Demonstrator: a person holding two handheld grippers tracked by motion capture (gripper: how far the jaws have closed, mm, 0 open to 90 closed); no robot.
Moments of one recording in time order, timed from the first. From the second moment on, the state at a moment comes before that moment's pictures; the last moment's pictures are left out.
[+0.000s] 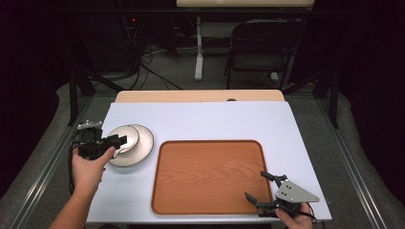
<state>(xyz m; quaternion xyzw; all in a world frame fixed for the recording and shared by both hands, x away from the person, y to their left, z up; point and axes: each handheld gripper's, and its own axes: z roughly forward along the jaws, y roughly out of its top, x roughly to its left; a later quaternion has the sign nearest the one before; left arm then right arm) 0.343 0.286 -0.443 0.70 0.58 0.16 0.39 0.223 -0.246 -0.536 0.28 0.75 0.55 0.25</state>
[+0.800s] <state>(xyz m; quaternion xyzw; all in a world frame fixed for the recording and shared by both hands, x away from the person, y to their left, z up) 0.330 0.295 -0.476 0.70 0.61 0.14 0.35 0.223 -0.246 -0.537 0.28 0.75 0.55 0.25</state>
